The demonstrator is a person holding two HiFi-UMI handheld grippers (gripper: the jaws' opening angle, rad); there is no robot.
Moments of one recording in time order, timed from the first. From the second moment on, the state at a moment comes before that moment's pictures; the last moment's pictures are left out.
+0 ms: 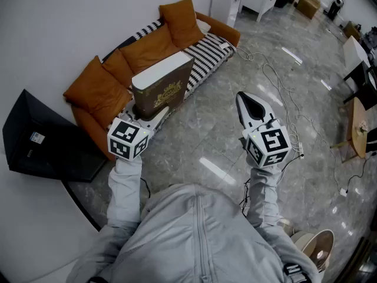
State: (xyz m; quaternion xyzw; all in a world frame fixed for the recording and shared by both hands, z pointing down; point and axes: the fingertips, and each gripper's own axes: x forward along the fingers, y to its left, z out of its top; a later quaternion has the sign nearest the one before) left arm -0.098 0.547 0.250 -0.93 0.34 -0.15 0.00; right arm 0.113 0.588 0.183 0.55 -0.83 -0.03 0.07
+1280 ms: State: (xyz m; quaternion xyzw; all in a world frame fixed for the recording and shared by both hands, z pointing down) left arm -0.044 0.446 0.282 -0.92 0.35 -0.17 0.01; right arm 0.170 0.476 0.215 0.54 -0.84 -0.01 0.05
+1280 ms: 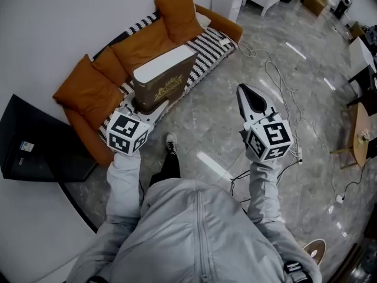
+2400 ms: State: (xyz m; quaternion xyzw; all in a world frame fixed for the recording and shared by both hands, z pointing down) left arm -0.114 0.129 0.281 -0.91 0.38 -0.16 -0.03; right arm 0.108 0.165 0.210 0.54 -0.84 -0.01 0.10
